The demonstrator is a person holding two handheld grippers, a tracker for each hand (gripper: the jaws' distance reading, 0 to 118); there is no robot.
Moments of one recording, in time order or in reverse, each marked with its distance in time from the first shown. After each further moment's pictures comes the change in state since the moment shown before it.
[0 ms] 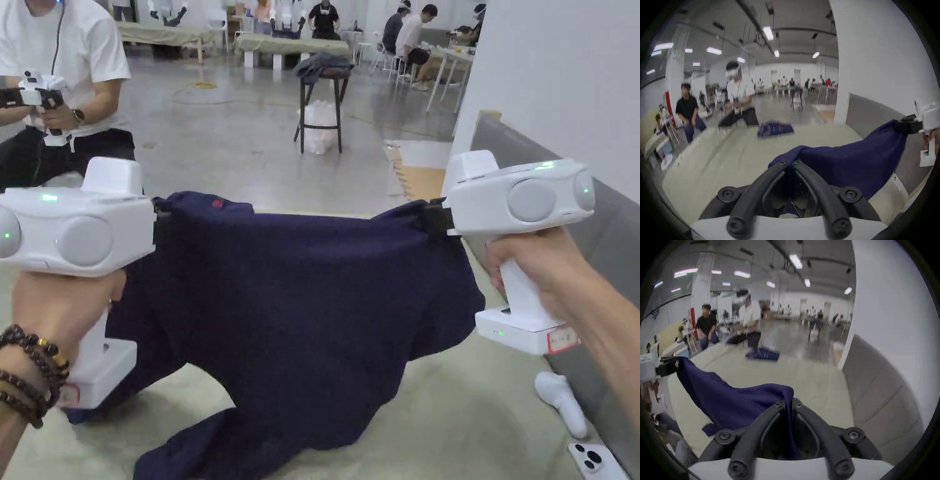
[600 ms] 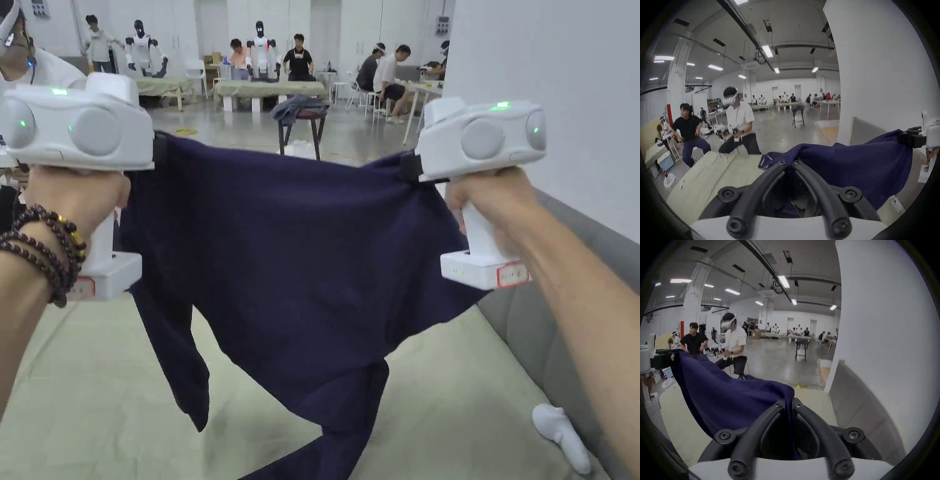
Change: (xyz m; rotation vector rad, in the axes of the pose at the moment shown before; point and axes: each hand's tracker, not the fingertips) left arm 0.023 0.094 -0.071 0.016 0.013 -0.008; right arm 0.027 0.058 -0.053 0.042 -0.098 -0.068
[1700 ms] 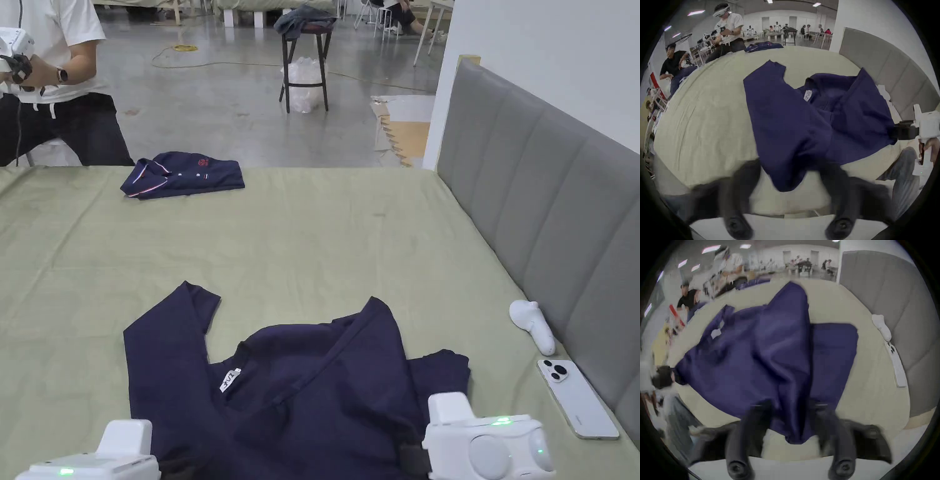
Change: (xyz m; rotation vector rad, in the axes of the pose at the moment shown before) left arm -0.005 -0.409 0.155 -0.660 -0.128 0.053; right arm -0.059 -0.417 0.118 -0.566 0.101 -0.223
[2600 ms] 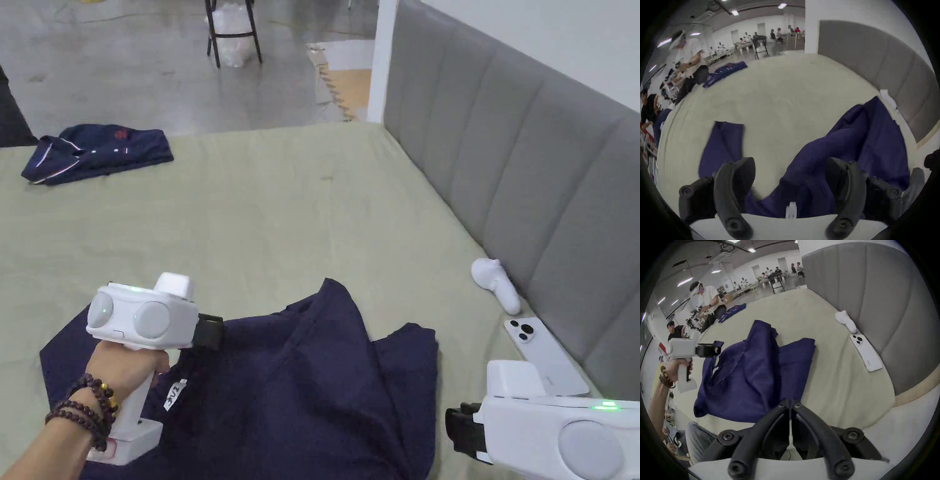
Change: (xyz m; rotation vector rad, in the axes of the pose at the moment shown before) left arm 0.098 0.207 -0.162 -0.026 -0.086 -0.301; right arm 0.044 0.014 0.065 0.010 -0.089 -0.216
